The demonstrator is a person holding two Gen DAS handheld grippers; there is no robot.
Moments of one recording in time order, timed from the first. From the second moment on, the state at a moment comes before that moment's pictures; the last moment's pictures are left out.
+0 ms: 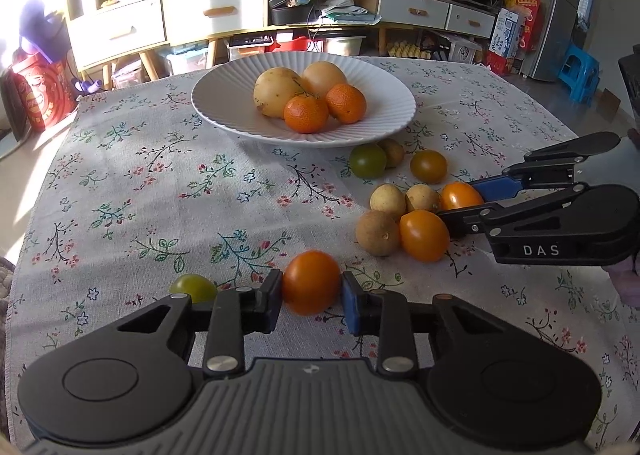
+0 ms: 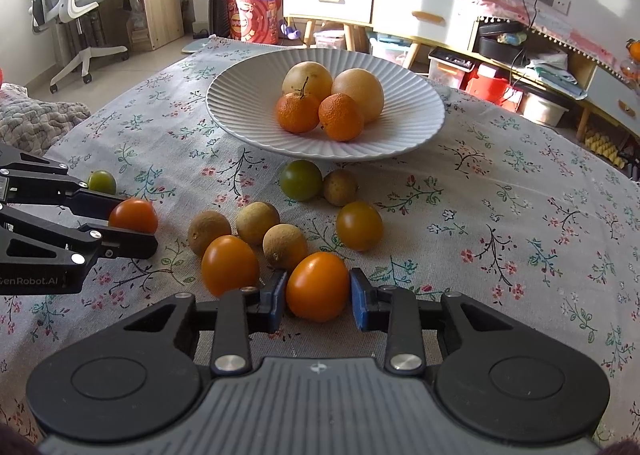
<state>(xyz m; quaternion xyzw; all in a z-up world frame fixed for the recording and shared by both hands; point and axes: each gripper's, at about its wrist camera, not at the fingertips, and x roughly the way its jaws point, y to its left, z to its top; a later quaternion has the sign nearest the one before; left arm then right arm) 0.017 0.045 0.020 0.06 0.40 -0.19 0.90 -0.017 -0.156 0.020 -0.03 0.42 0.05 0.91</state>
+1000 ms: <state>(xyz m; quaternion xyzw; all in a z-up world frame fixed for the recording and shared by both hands) 0.032 0.040 0.055 0.02 0.37 -0.20 0.91 -0.008 -0.163 0.058 0.01 0.38 0.05 0.92</state>
